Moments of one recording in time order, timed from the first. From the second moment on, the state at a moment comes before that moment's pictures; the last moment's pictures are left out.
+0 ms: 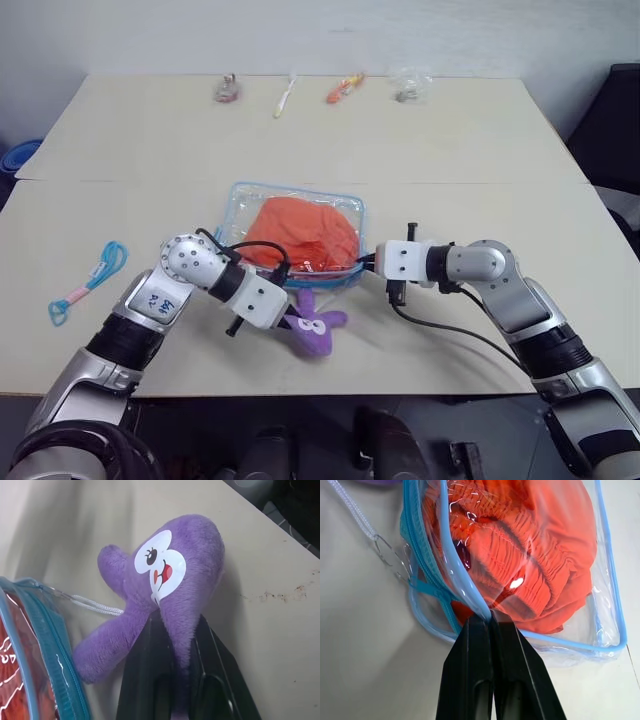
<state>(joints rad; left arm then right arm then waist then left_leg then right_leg) -0.62 0.72 -0.34 0.04 -0.08 -0.17 -1.42 -0.61 -0.63 0.32 0.08 -0.11 -0.03 0.96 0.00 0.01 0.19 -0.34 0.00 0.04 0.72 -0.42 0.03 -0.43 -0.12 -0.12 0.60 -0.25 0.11</state>
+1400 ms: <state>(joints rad) -0.45 1.19 0.10 0.30 -0.24 0.03 -1.43 -0.44 -0.85 0.18 0.09 -0.01 -0.38 1.04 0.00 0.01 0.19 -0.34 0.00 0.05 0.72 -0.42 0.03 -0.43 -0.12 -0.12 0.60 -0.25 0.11</state>
